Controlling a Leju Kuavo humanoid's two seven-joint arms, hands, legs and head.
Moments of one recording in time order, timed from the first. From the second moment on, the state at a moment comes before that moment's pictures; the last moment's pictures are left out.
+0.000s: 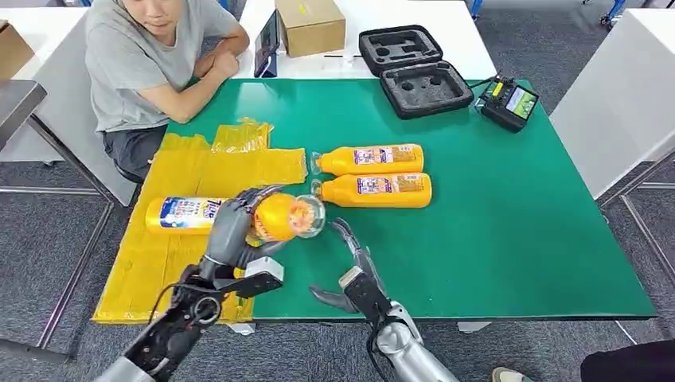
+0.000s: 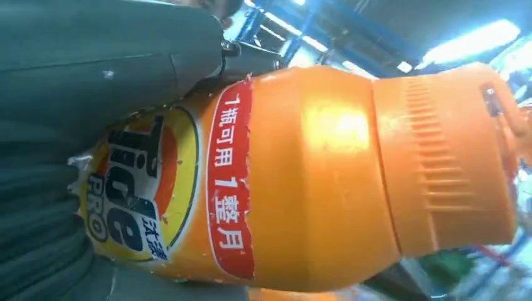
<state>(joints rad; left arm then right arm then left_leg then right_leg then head) -0.35 0.05 -0.47 -1.18 -0.58 0.57 -0.56 -0.29 0.14 0.37 -0.81 0.15 -0.32 -0.70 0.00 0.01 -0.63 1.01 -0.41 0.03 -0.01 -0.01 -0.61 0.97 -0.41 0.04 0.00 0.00</state>
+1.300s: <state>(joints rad) -0.31 0.83 -0.39 -1.56 -0.56 0.04 -0.33 -0.30 0.14 0.34 -0.82 0.09 -0.23 -0.70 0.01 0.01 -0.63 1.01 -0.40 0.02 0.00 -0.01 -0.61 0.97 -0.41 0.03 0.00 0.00</state>
